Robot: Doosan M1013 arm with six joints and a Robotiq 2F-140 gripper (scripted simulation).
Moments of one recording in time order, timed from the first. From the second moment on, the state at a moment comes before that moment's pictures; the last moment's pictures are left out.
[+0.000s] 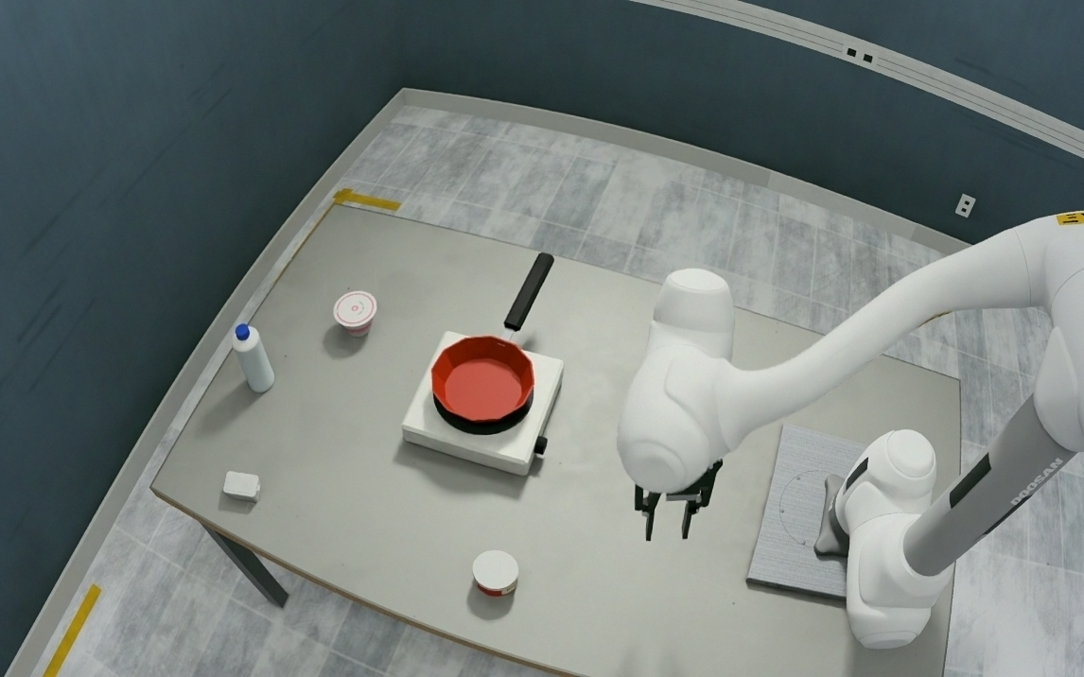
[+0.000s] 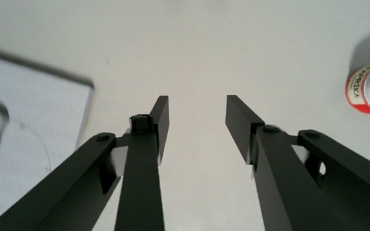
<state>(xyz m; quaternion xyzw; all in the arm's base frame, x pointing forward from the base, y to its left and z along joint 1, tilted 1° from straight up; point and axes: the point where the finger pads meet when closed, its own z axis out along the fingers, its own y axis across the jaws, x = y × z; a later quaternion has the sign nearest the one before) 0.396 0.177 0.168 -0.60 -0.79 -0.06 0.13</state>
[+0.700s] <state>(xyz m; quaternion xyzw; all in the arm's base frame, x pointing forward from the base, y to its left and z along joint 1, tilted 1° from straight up) 0.427 0.254 0.177 -0.74 -0.54 -0.20 0.34</state>
